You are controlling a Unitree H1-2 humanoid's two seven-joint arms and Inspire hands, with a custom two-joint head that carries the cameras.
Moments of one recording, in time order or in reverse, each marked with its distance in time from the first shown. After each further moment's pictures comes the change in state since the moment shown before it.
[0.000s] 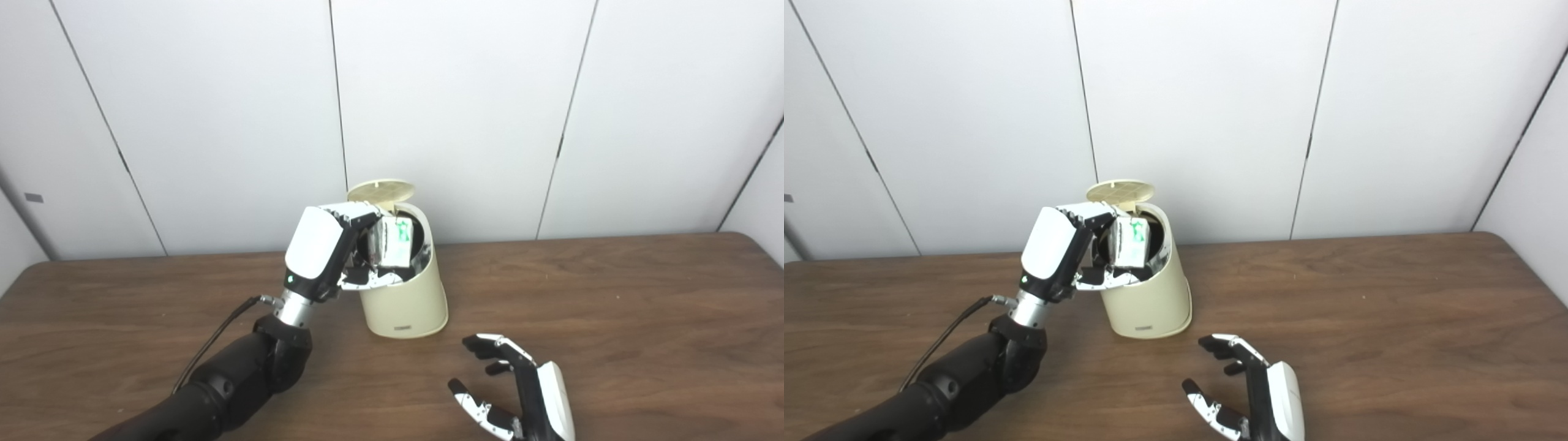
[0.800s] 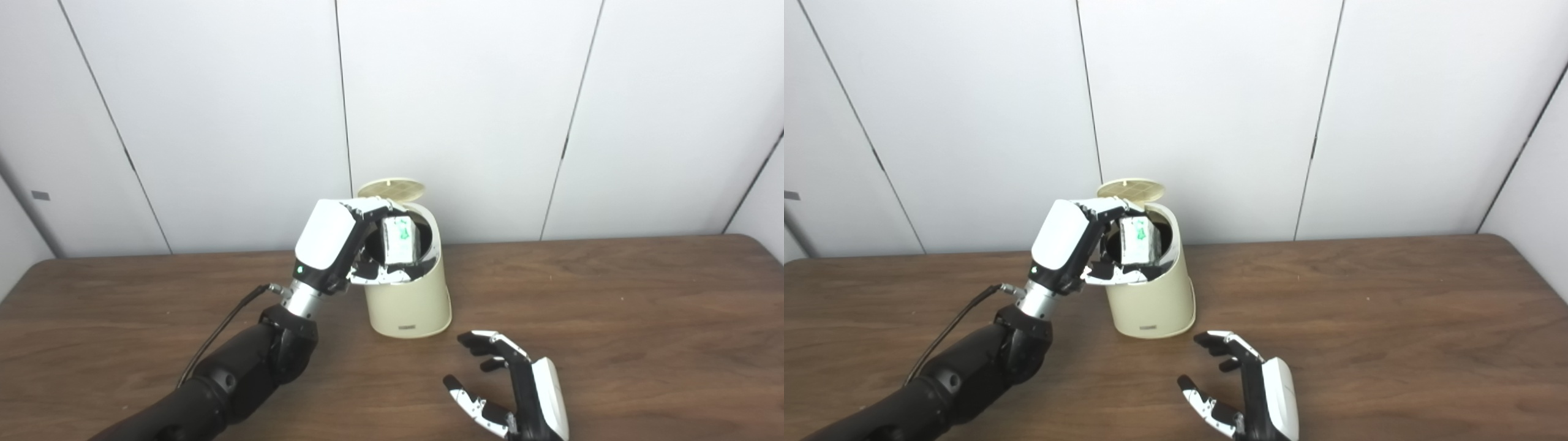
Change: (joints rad) left arm -0.008 -0.008 0.051 -0.044 0.000 0.009 -0.125; right arm -0.026 0.008 0.003 0.025 0.008 -0.004 -0.007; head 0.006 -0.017
